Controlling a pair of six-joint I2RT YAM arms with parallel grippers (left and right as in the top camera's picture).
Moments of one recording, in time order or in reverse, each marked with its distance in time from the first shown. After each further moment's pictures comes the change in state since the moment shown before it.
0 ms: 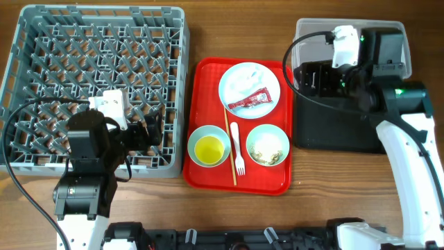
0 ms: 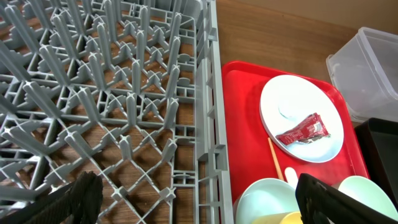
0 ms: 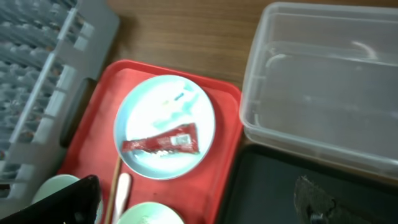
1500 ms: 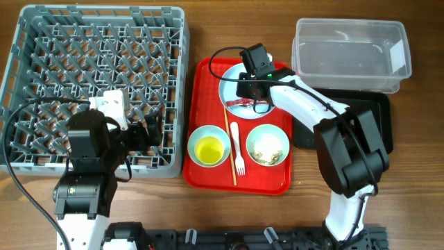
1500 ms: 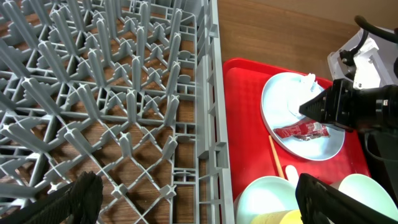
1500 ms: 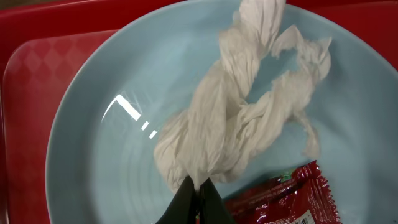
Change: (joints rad) left arm 0.000 0.004 0.000 -0.008 0.000 0.000; right arm 0.382 0.665 0.013 0.387 0.330 0.586
